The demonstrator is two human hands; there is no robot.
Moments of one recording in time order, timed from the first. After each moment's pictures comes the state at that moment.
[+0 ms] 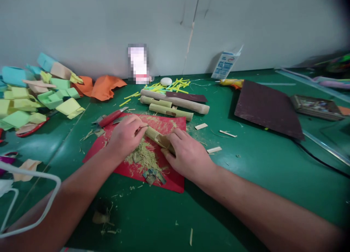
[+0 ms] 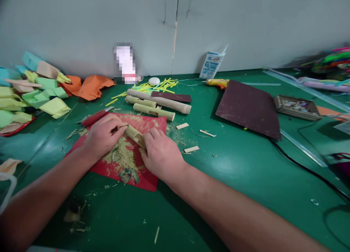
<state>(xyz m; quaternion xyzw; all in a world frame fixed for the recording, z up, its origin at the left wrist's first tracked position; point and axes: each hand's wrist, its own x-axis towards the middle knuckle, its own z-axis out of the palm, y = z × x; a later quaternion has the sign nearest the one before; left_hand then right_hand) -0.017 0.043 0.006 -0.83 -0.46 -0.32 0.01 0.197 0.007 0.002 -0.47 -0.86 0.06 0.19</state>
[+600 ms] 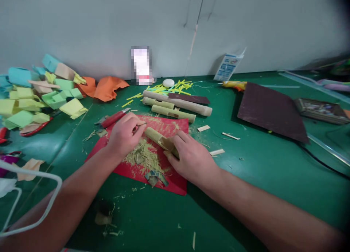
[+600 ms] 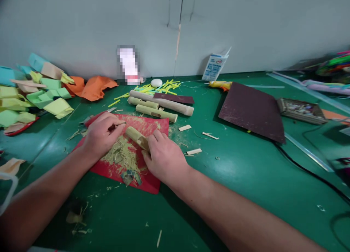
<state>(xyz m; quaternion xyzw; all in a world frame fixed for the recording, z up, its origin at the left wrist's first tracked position) -0.024 0.044 0.006 -0.81 -0.45 -0.37 0.02 0.197 0.006 0.002 -0.48 -0.86 0.06 0.19</state>
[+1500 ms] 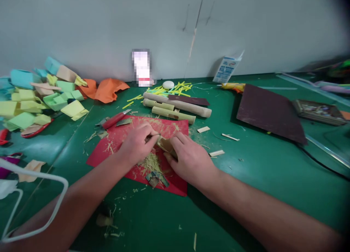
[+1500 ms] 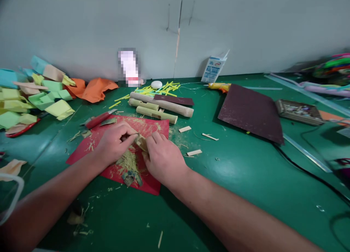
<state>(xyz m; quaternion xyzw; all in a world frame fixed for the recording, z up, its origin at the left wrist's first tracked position) 0.003 0.035 0.008 -0.81 -0.46 -0.35 -0.13 0.196 0.005 0.000 -0.46 -0.87 0.01 0.20</state>
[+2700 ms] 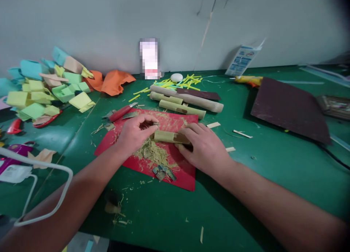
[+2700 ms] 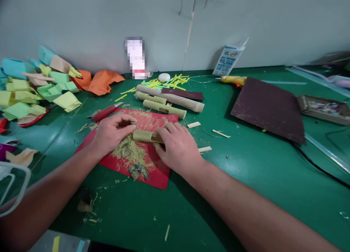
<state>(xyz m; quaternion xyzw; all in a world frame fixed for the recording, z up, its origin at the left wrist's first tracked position) -0.014 0.032 0.010 -0.69 -0.54 -0.41 -0.25 0.209 0.022 0.001 -0.44 -0.88 0.02 0.20</state>
